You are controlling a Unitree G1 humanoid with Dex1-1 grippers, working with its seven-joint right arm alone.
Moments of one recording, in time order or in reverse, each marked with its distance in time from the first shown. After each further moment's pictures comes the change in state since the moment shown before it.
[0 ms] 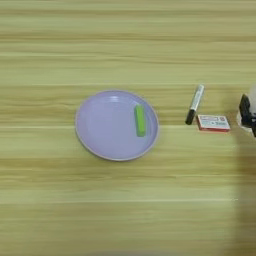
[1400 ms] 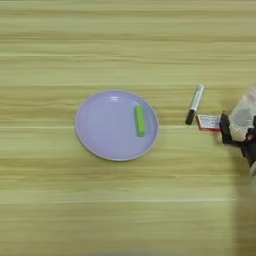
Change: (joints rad) arm 0.214 0.085 0.051 -0.281 0.068 0.187 0.013
